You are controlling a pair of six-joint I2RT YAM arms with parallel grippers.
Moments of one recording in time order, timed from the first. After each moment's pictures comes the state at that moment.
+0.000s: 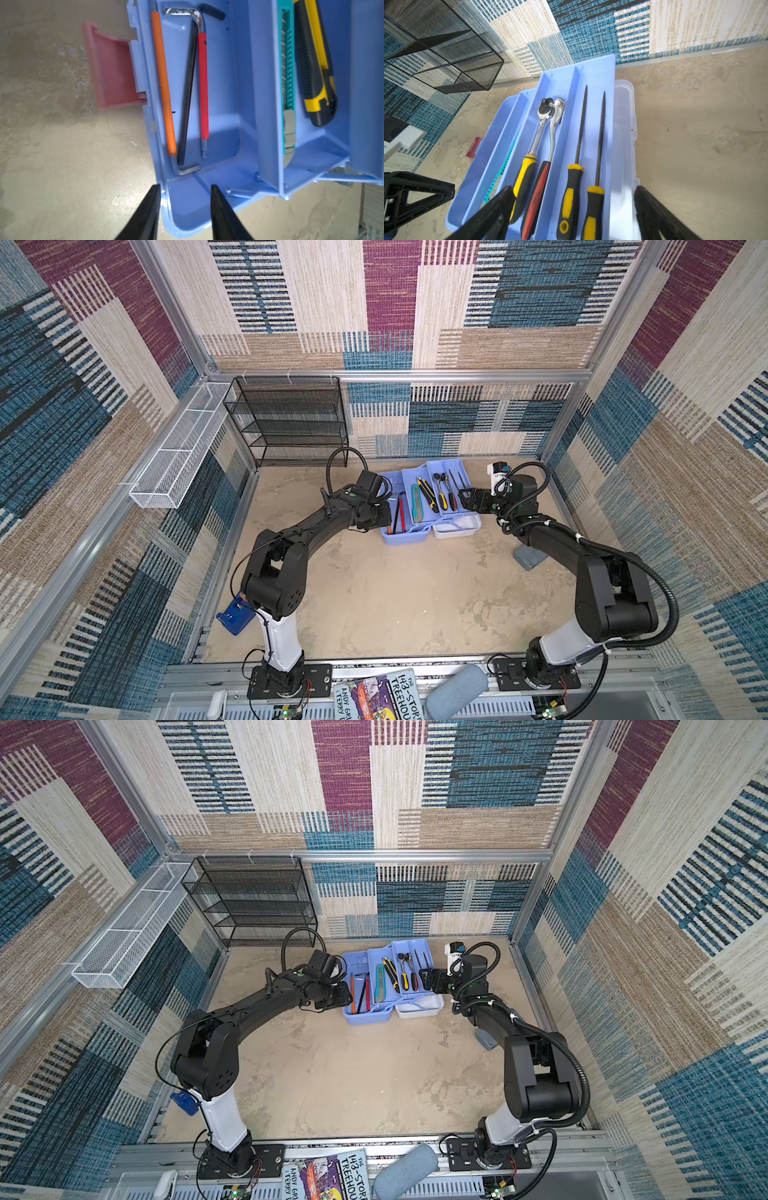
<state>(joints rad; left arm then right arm) -0.48 1.87 1.44 -0.59 0.13 -0.54 0.08 1.58 0.93 0.17 -0.40 0.27</state>
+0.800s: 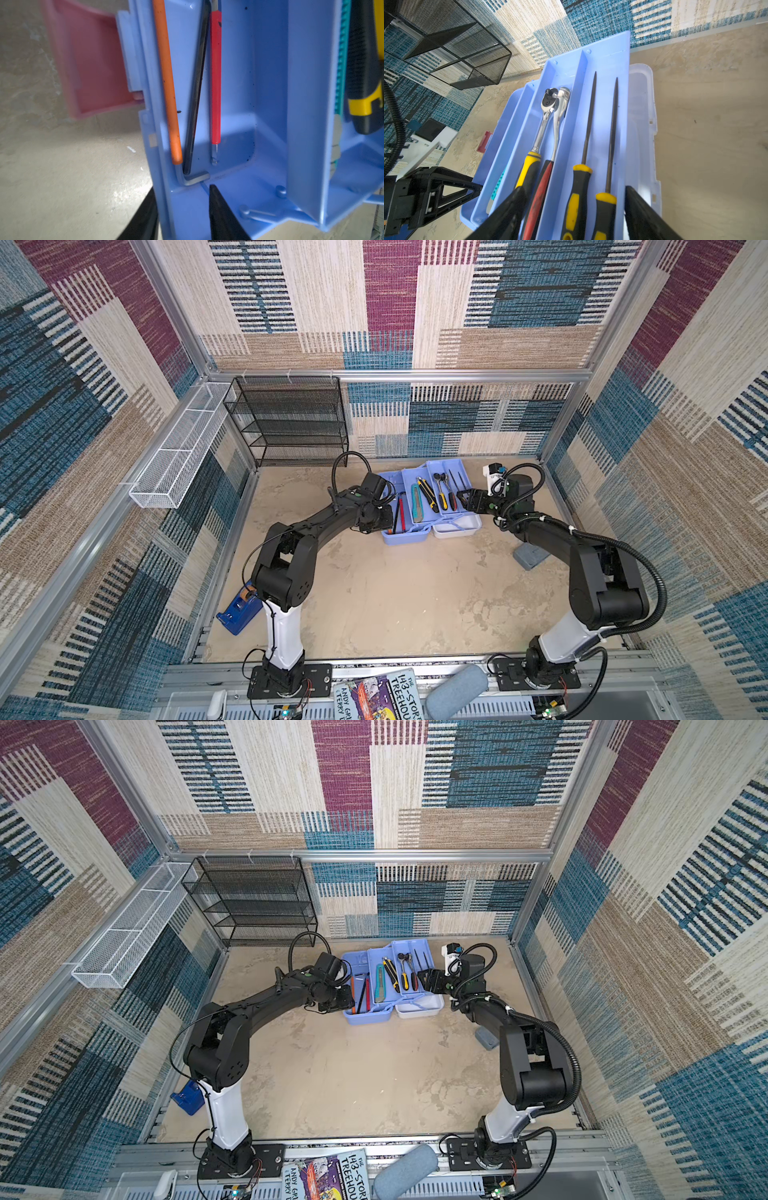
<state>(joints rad) -0.50 1.95 1.47 -0.60 0.15 -0.54 0.07 1.65 0.96 0.18 -0.49 0.31</state>
